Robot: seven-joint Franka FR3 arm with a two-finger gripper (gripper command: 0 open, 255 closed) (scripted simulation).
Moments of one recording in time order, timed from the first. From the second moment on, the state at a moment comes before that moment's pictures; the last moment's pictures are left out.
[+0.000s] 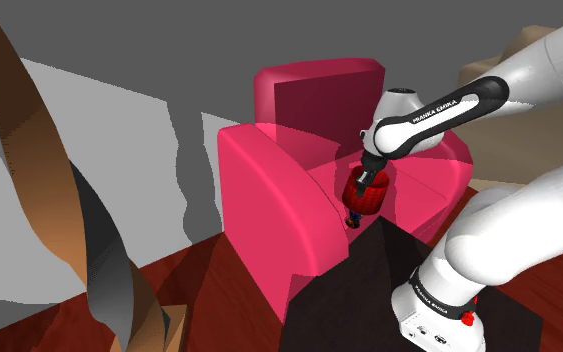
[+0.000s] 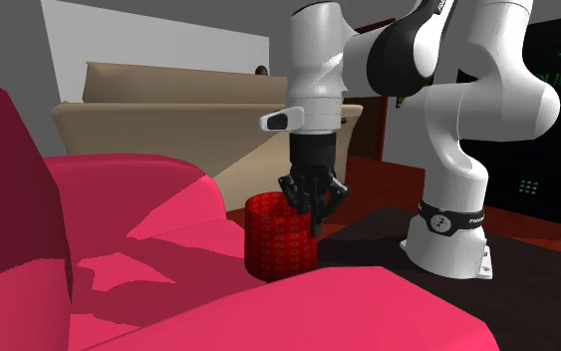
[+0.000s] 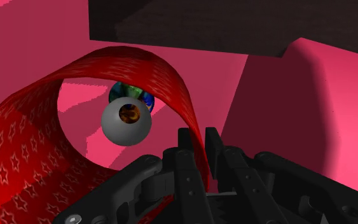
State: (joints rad) arm -0.02 -0.46 -0.47 -2.88 -0.27 2.44 -0.33
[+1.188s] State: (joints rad) arm -0.03 -0.62 -0.41 -2.79 -0.26 2.19 -0.31
